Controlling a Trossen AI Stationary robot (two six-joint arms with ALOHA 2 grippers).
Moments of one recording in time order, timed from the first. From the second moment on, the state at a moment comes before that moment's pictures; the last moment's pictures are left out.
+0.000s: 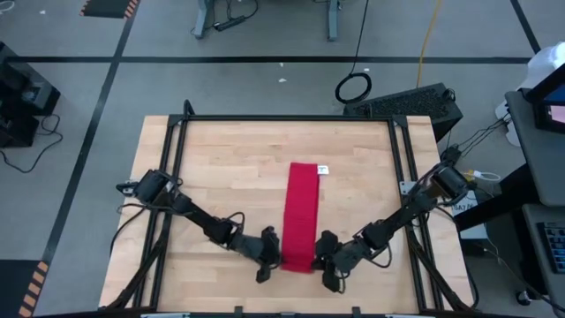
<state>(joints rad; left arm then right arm) -0.47 1.99 0.87 0.58 -0.10 -0.52 0.62 1.79 0.76 0.36 0.22 0.82</state>
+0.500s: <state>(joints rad) -0.41 1.99 0.87 0.55 0.01 -0.56 0.63 1.87 0.76 0.42 0.27 0.81</state>
